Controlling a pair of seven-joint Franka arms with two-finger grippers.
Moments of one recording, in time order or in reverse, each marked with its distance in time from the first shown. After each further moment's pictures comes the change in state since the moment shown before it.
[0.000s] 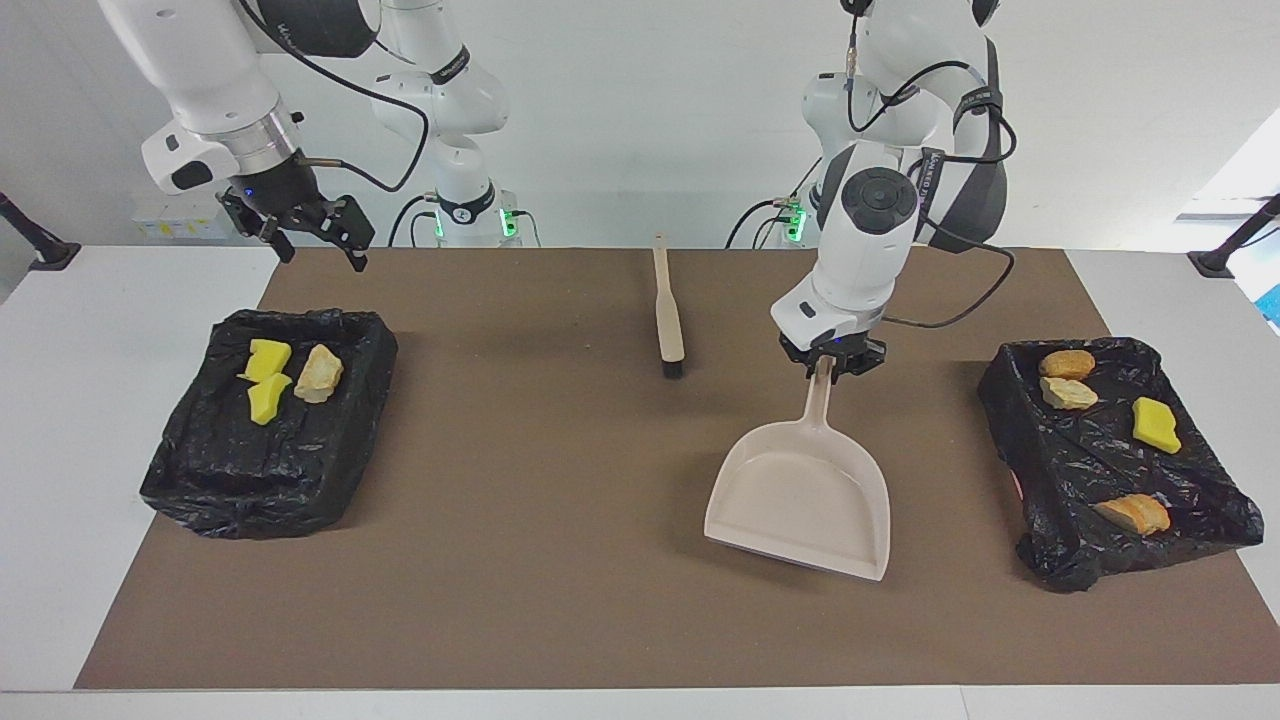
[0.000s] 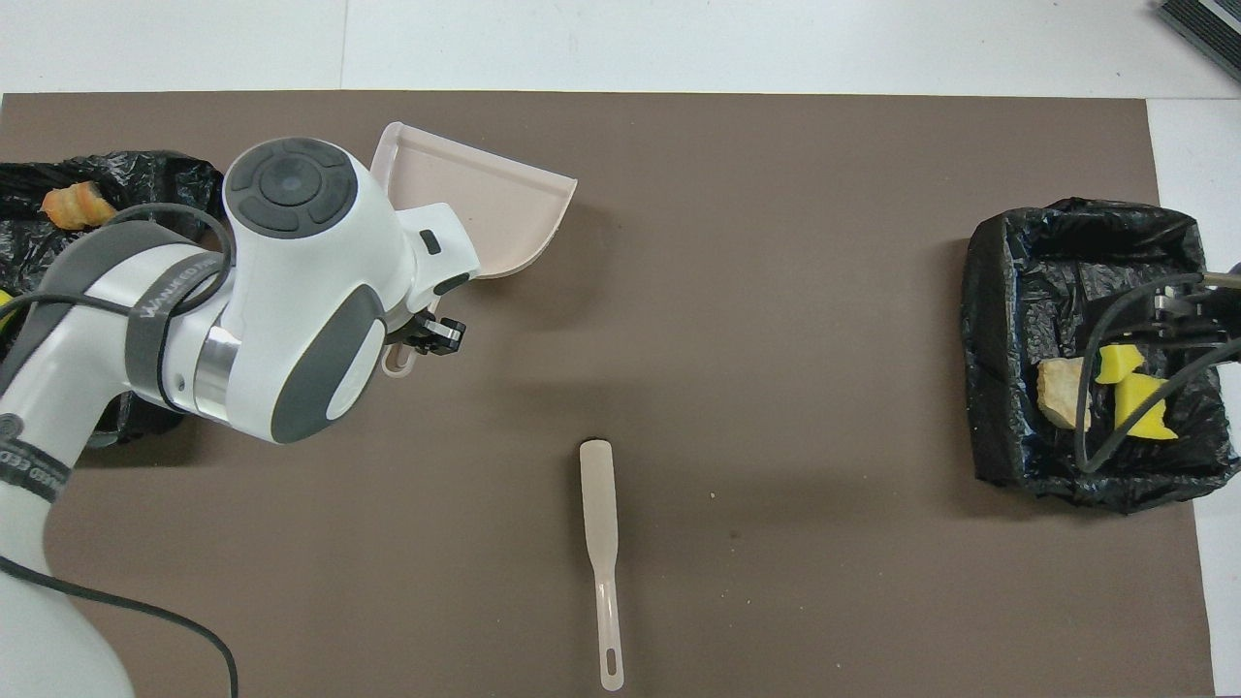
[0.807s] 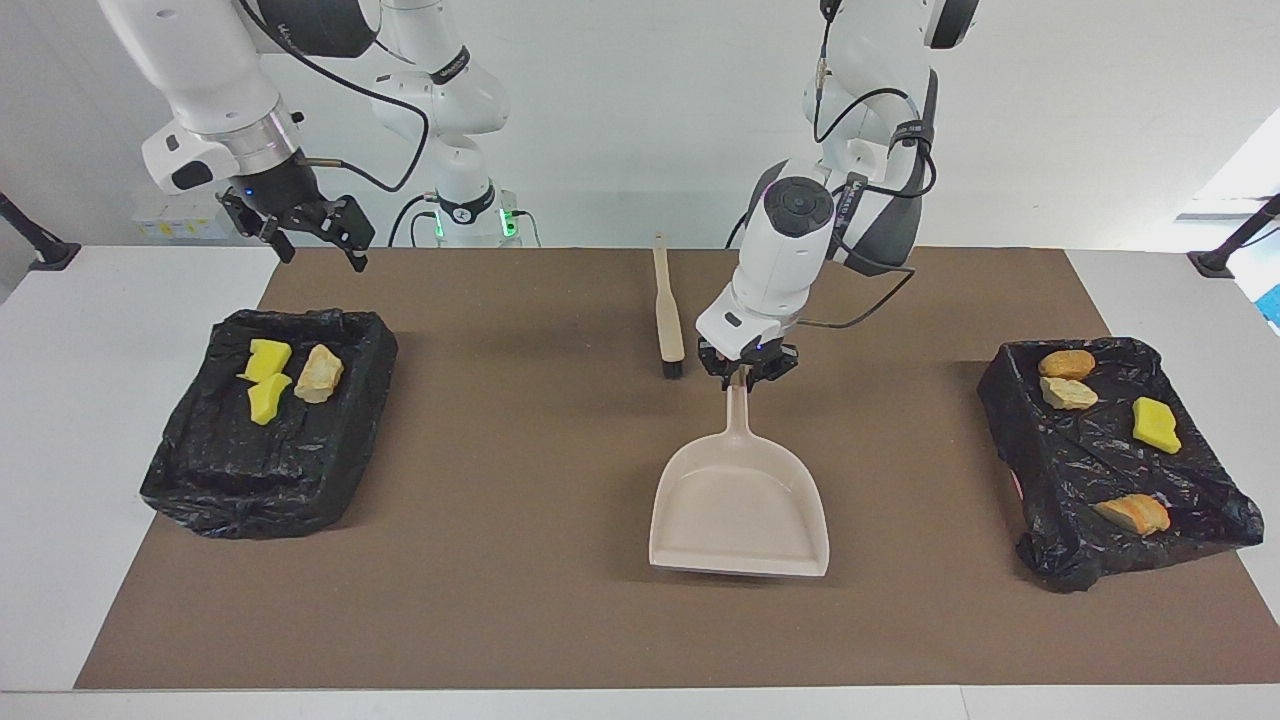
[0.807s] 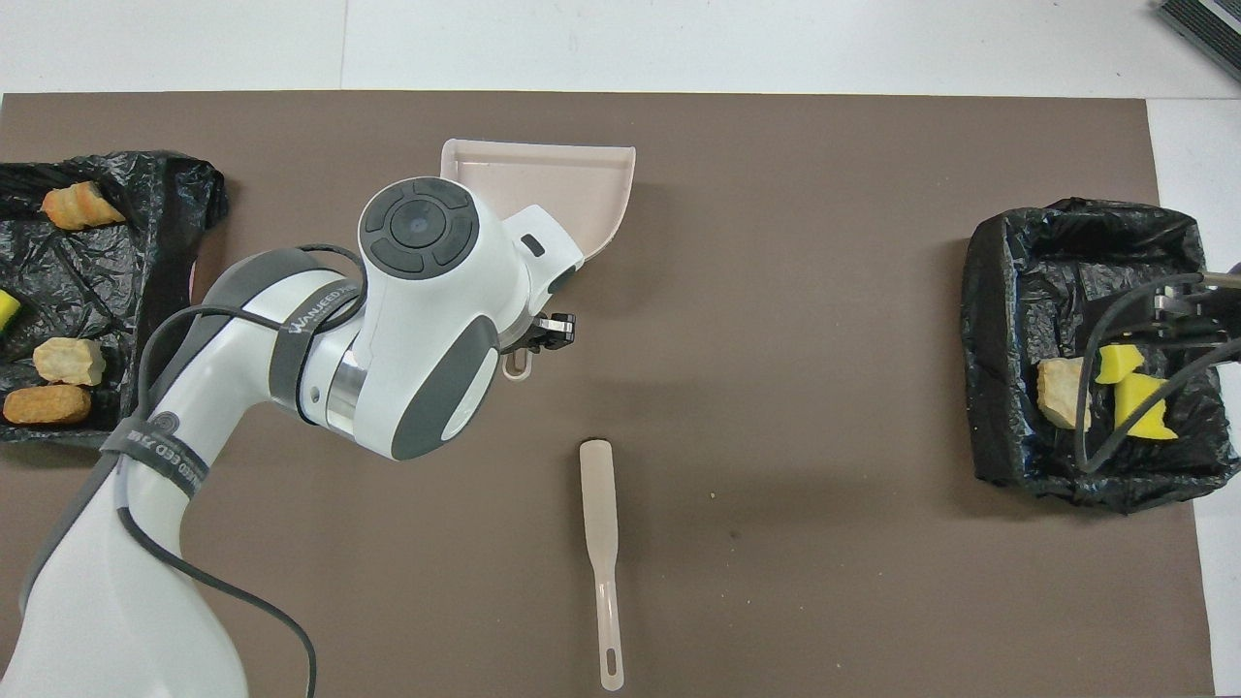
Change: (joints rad) left arm -0.108 0.077 0.000 0.044 -0.109 0.129 -0.287; right arm 0.000 0.000 0.000 0.000 0.000 0.000 0.000
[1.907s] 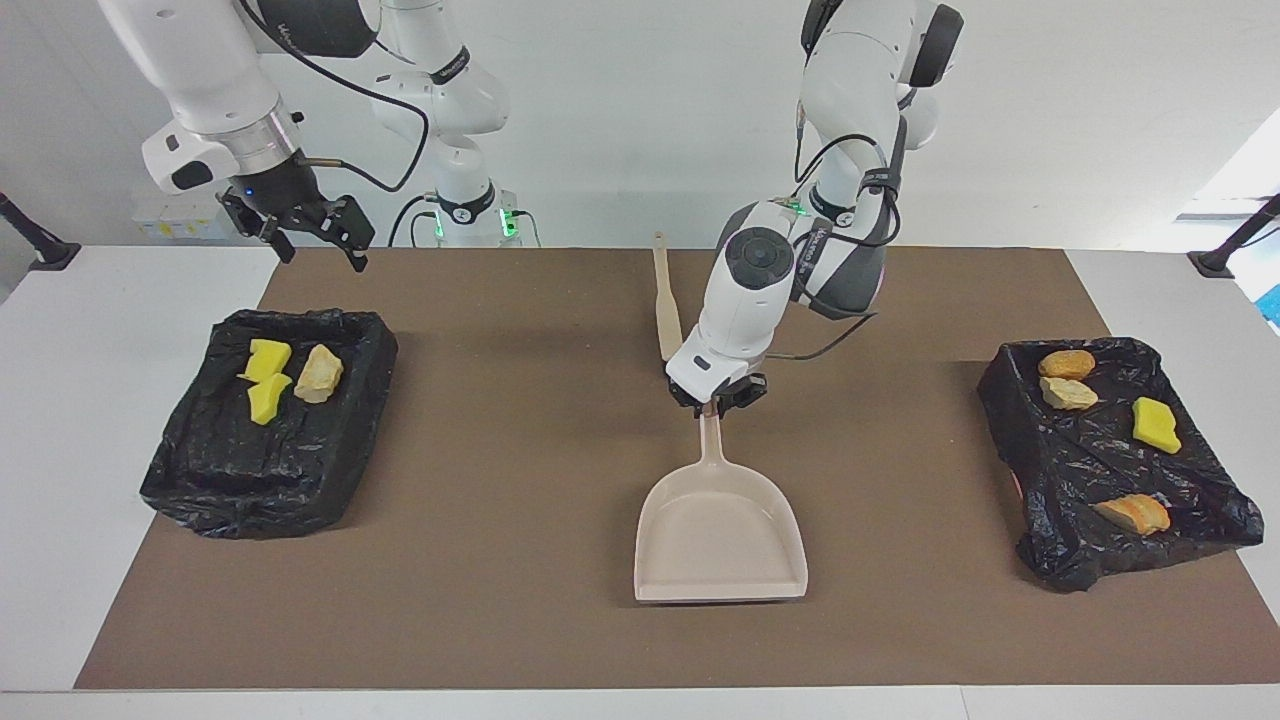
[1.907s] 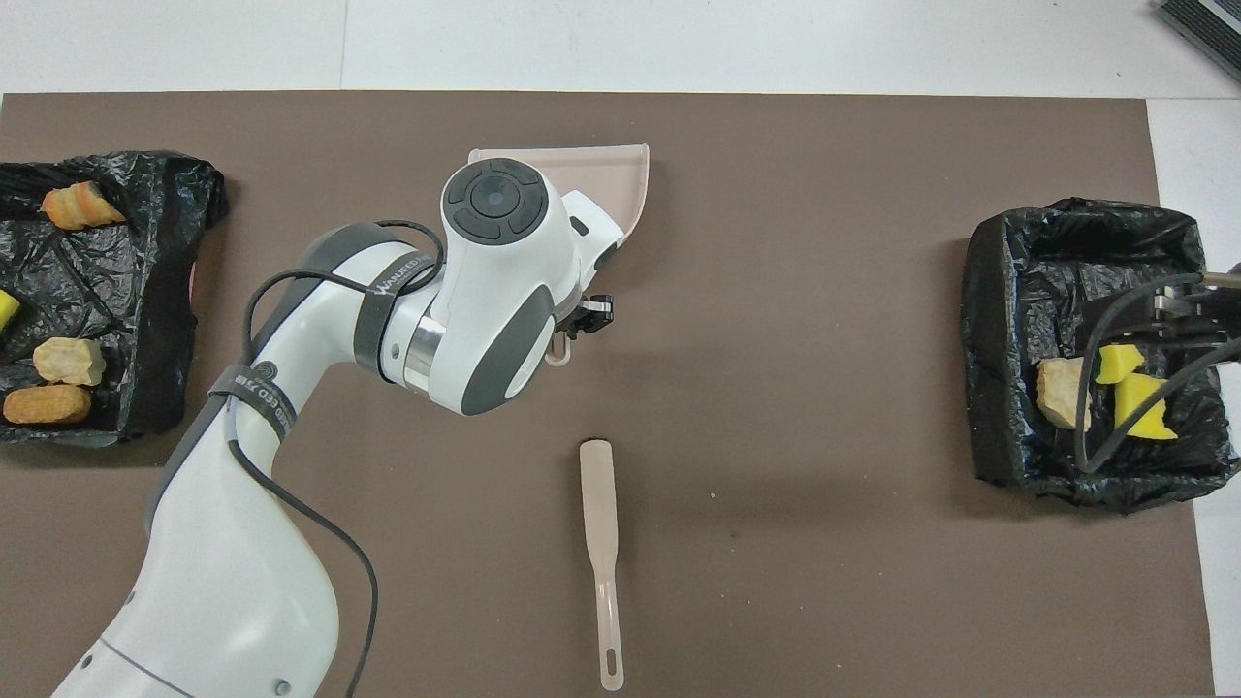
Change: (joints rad) left arm -0.029 0.182 0.001 0.149 -0.017 -0.010 -0.081; right arm 0.000 0.000 0.000 0.000 0.000 0.000 0.000
